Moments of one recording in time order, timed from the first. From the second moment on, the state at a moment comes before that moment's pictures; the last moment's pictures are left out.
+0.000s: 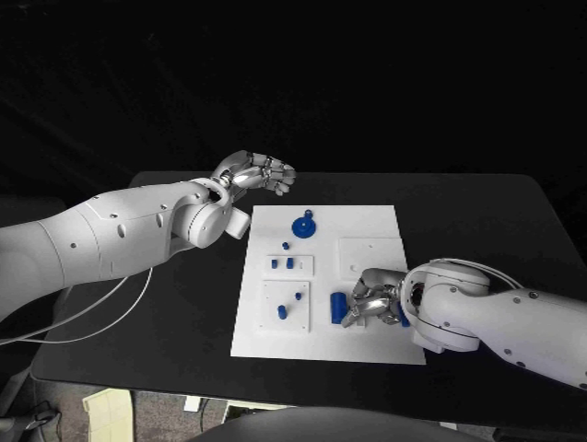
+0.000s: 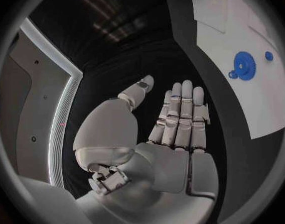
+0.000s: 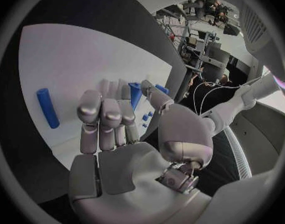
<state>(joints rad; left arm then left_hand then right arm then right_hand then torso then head) 1.22 -0.70 -0.10 1.20 -0.25 -0.21 0.31 1.05 -0.10 0.51 -0.24 0.10 0.82 0.18 0.28 0.51 1.15 0.14 0.11 0.12 0.93 0.11 0.48 0.48 0.05 0.69 0.01 0.58 1.18 1.11 -0.71 -0.15 1.60 -1.16 0.01 -0.50 0.84 -0.13 0.63 -0.29 0.06 1.04 0.08 0.28 0.61 1.25 -0.03 1.28 1.24 1.31 -0.13 1.28 0.94 0.15 1.30 -0.10 1.07 1.31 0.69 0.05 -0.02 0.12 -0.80</state>
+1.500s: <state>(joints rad) 1.22 -0.70 -0.10 1.20 -0.25 -0.21 0.31 1.05 -0.10 0.51 -0.24 0.10 0.82 0.19 0.28 0.51 1.15 0.14 0.11 0.12 0.93 0.11 0.48 0.49 0.05 0.69 0.01 0.57 1.19 1.13 -0.85 -0.10 1.67 -1.03 -0.06 -0.46 0.78 -0.16 0.66 -0.20 0.06 1.03 0.08 0.25 0.61 1.27 -0.02 1.29 1.28 1.31 -0.12 1.28 0.95 0.17 1.31 -0.10 1.07 1.31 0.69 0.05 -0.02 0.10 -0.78</state>
